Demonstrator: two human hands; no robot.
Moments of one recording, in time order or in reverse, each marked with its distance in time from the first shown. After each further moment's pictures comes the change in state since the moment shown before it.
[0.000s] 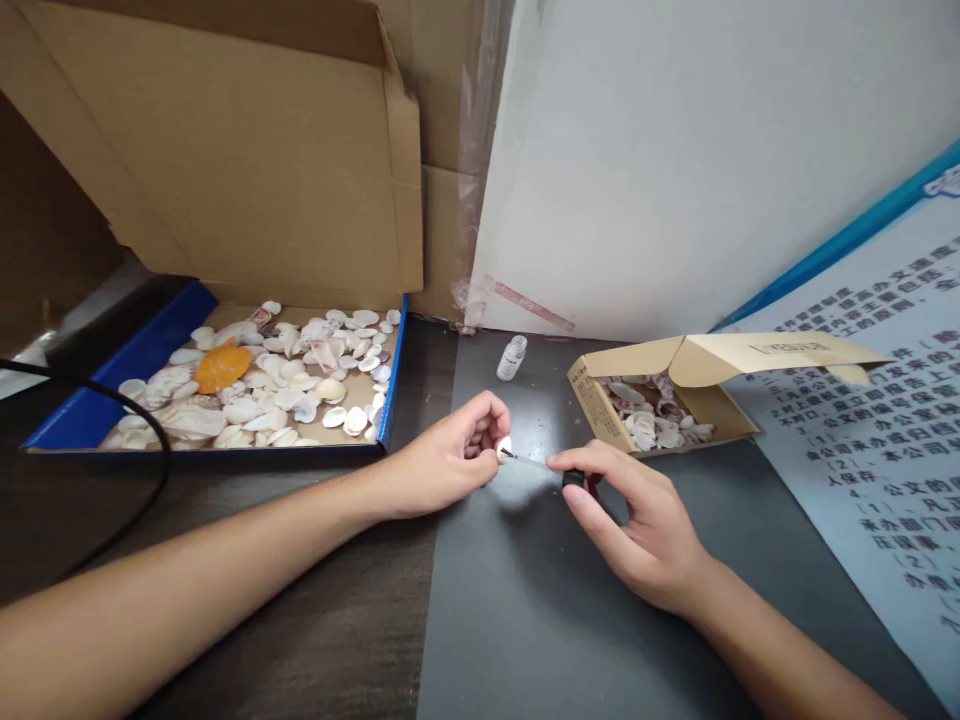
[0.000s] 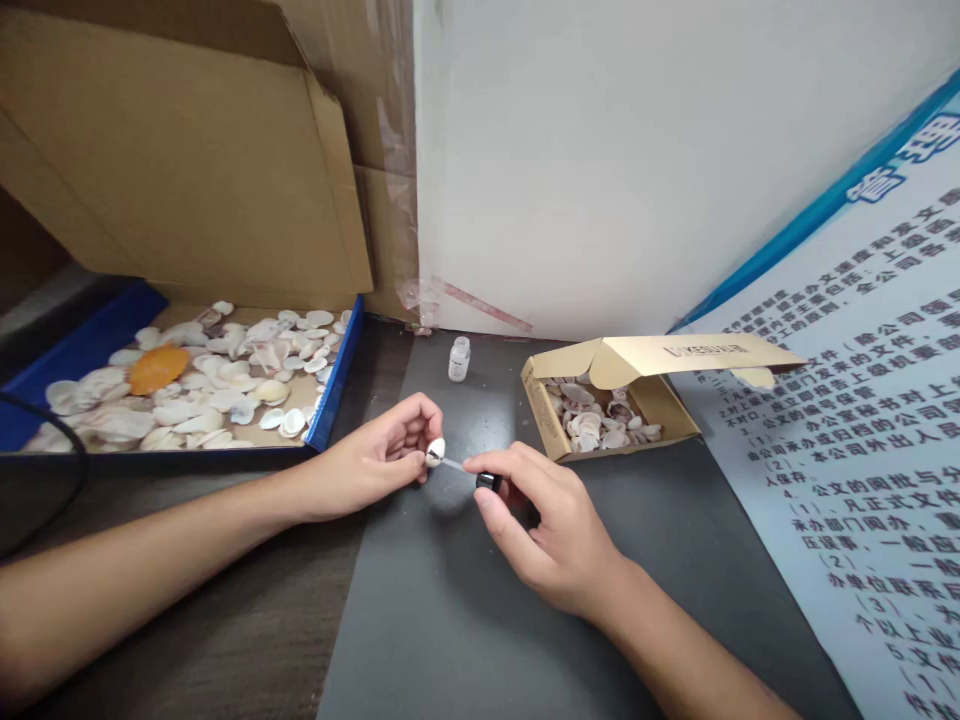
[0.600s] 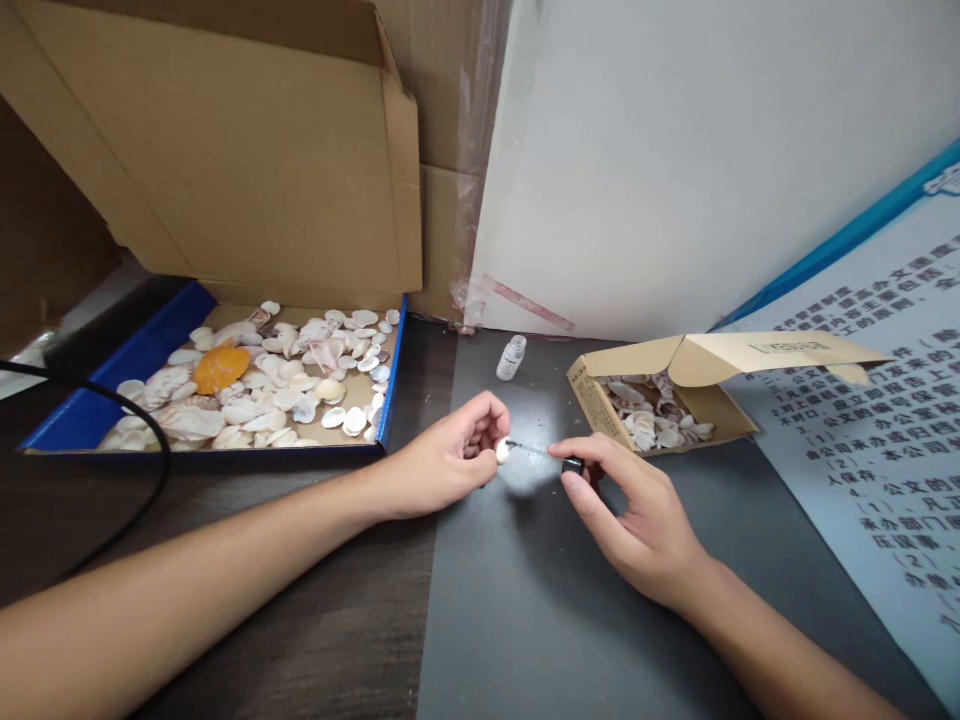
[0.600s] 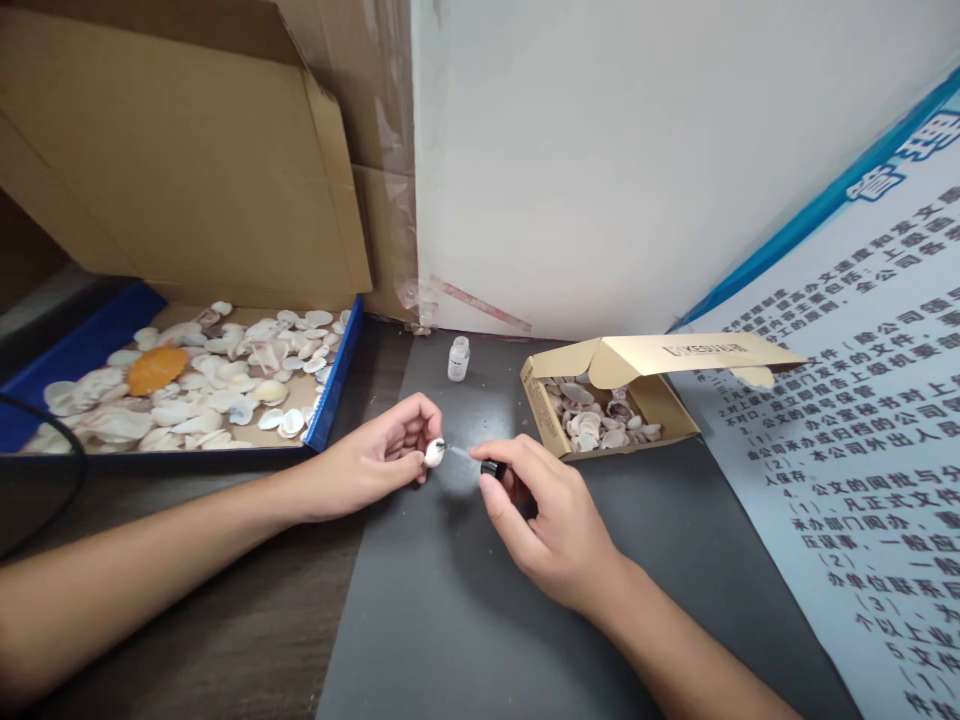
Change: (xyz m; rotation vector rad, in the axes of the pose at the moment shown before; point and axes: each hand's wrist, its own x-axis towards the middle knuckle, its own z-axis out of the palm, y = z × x) left_hand 0.000 0.000 0.000 -0.007 -0.002 0.004; right_hand 0.002 0.001 0.000 -0.063 0.039 0.049
